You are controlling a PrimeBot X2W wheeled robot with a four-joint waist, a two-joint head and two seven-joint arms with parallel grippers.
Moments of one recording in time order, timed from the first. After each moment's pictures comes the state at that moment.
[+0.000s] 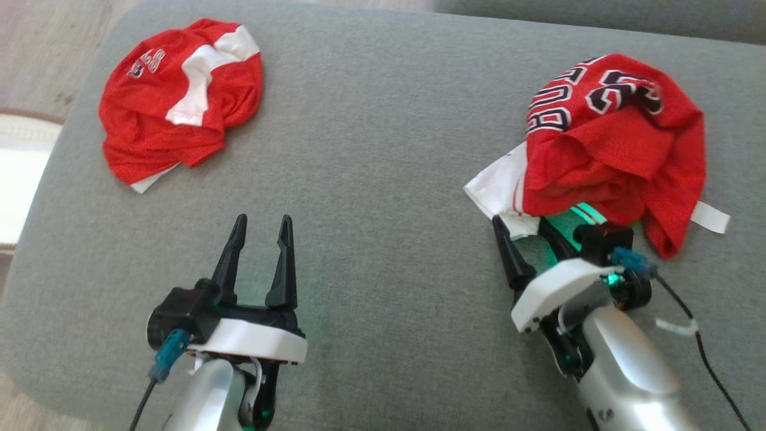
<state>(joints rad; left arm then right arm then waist) -0.20 0.05 -0.28 0.31 -0.36 -0.05 -0.25 -0.36 -0.05 0.29 0.66 0.34 0.13 -0.10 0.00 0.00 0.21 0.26</state>
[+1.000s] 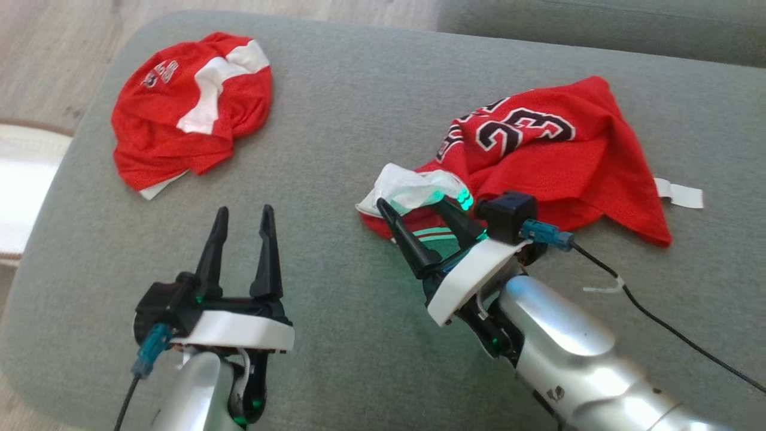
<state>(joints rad) -0.21 0.05 -0.24 0.31 -0.38 -0.05 -0.25 -0.59 -0.07 0.84 0.64 0.71 0.13 -0.22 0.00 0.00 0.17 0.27</state>
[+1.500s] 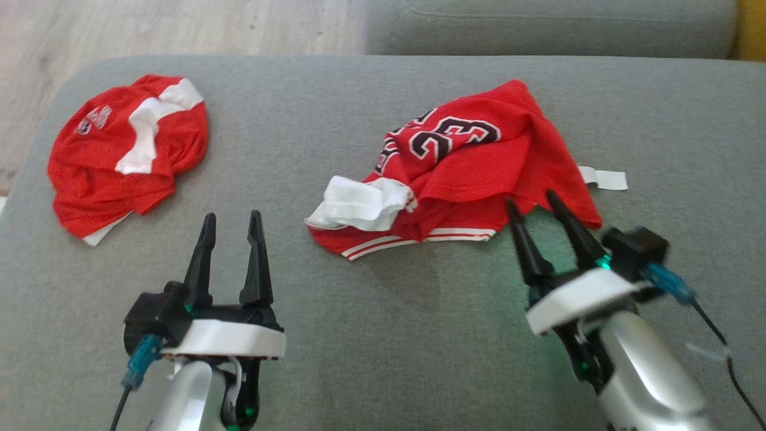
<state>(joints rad) -0.18 0.05 -0.20 0.28 -0.37 -0.05 -0.25 -0.33 -0.14 0.40 0.50 0.44 0.13 -0.25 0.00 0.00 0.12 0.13</state>
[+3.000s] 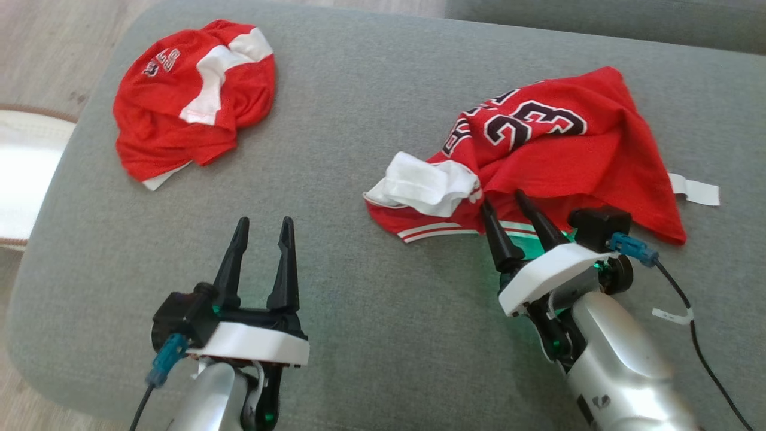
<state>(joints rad) -0.18 0.05 -0.29 0.29 -0.40 -0.06 -0.25 -0.42 -0.06 0.39 0.64 0.52 0.13 -0.14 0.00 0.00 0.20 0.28</state>
